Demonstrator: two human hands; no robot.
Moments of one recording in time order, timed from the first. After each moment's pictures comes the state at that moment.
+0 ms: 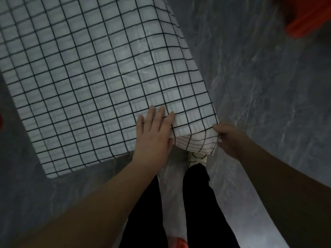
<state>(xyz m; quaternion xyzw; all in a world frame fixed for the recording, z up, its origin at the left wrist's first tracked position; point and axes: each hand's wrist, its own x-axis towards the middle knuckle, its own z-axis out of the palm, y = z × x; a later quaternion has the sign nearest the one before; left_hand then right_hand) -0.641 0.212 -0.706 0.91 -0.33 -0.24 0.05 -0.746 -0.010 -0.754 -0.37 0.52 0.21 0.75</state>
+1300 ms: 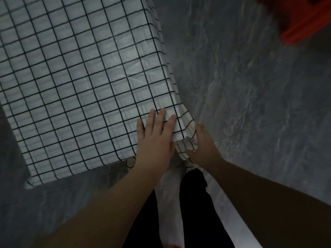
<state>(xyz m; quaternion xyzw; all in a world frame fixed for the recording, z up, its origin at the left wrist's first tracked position) -0.647 0.202 -0.716 0.92 -0.32 -0.24 0.04 -0.768 0.055 -0.825 -0.82 0.31 0.24 0.42</state>
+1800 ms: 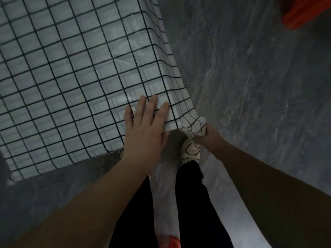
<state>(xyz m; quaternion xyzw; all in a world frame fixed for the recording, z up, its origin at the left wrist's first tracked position) -0.649 0.207 -0.724 0.92 -0.33 -0.21 0.05 -0.778 0.021 -0.827 -0.60 0.45 0.24 0.62</state>
